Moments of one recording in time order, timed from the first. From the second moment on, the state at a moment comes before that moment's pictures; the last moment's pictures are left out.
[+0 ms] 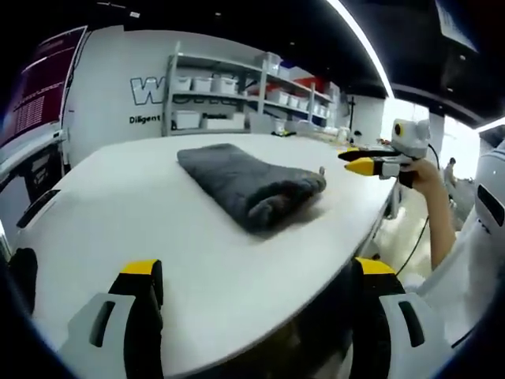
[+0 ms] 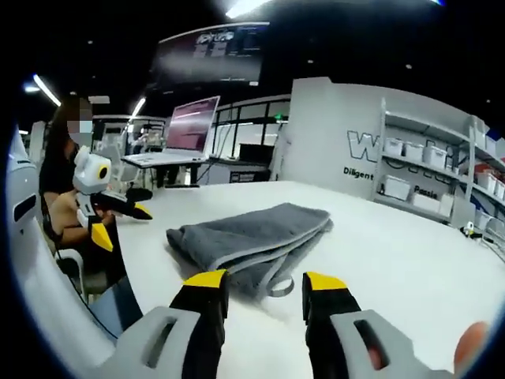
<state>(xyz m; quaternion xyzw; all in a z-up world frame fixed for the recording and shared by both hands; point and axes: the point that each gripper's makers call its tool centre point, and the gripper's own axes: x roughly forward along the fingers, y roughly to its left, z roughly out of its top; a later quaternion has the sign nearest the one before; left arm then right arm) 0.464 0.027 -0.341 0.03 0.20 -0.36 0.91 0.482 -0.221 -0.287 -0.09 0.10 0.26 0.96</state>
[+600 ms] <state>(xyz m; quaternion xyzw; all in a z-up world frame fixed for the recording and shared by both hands) 0.462 0.020 -0.346 0.03 0.21 -0.37 0.90 0.475 -0.253 -0.300 -0.06 0.11 0.20 0.97</state>
